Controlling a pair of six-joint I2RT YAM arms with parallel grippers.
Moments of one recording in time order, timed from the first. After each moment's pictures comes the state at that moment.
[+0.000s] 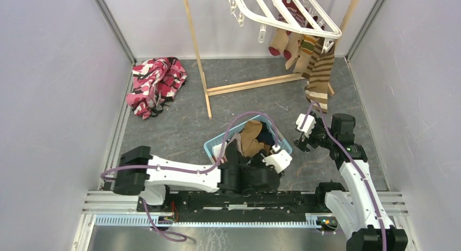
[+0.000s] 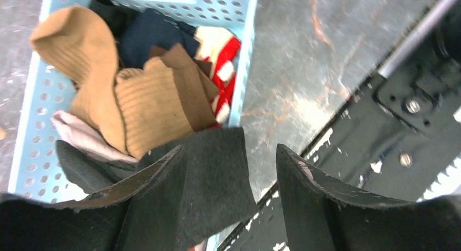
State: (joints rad) left arm -1.55 1.51 1.06 -0.32 -0.59 -0.32; right arm -0.01 0.77 0.56 -0.49 -0.68 -0.91
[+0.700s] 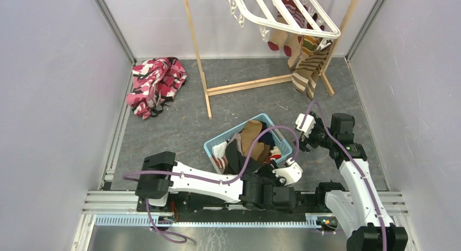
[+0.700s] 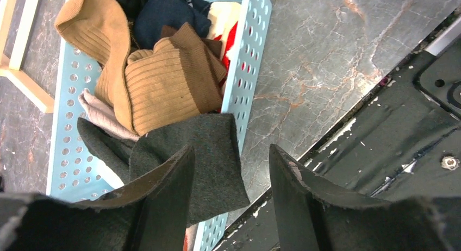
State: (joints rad) left arm -1.65 1.78 1.35 -0.66 -0.83 -0.44; right arm -0.01 0.79 0.56 -0.49 -0.67 -0.91
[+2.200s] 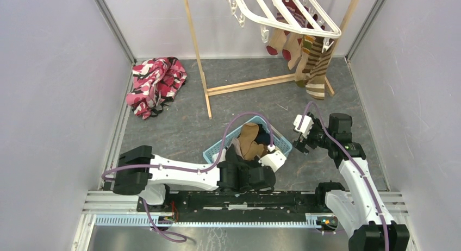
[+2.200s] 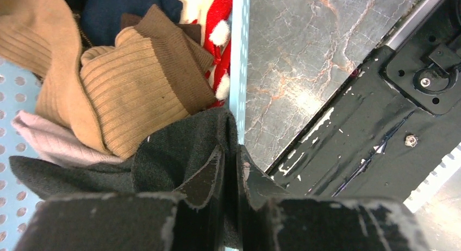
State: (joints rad) left arm -1.52 1.55 1.06 -0.36 -0.55 -0.41; right arm 0.02 0.80 0.56 -0.50 -0.66 -0.92
